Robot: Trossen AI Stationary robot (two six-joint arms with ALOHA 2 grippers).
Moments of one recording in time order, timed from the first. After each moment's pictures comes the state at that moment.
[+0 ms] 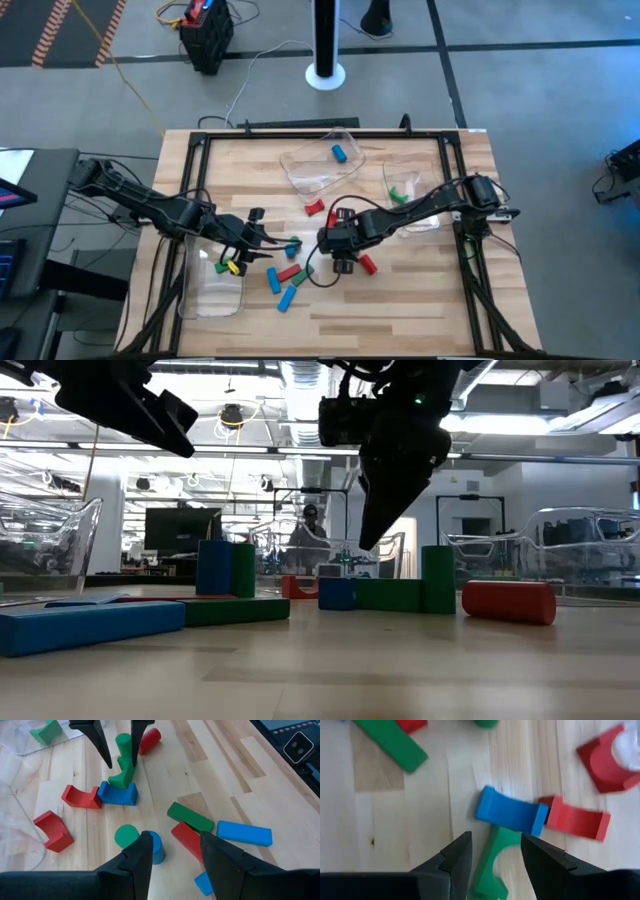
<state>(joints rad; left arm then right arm) -0.32 1.05 0.67 -0.24 -0.14 0.01 0.21 1.92 1.42 -0.68 0.20 0.22</state>
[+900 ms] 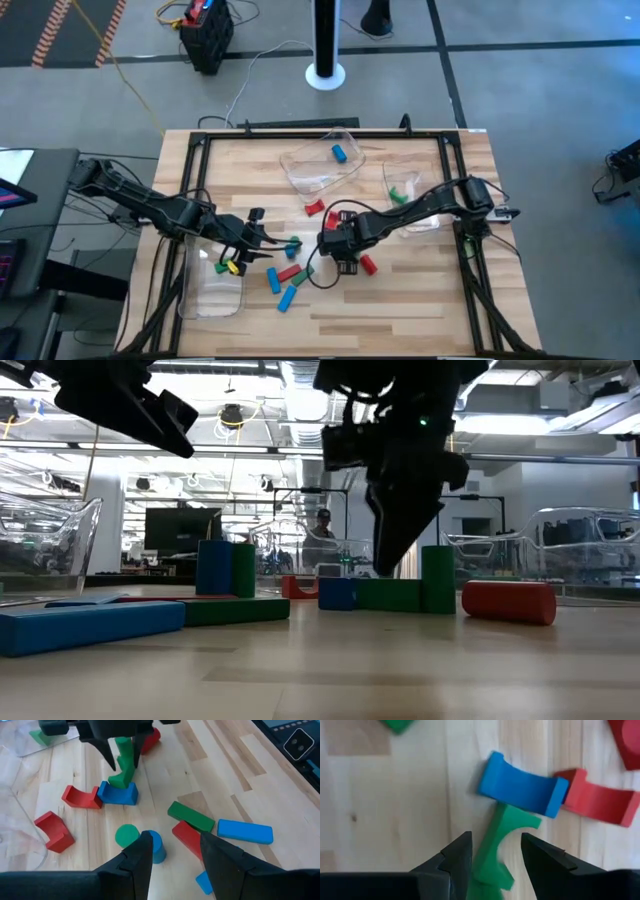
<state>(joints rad) -0.32 1.05 0.67 -0.24 -0.14 0.03 0.20 1.98 1.42 -0.76 0.16 0.21</state>
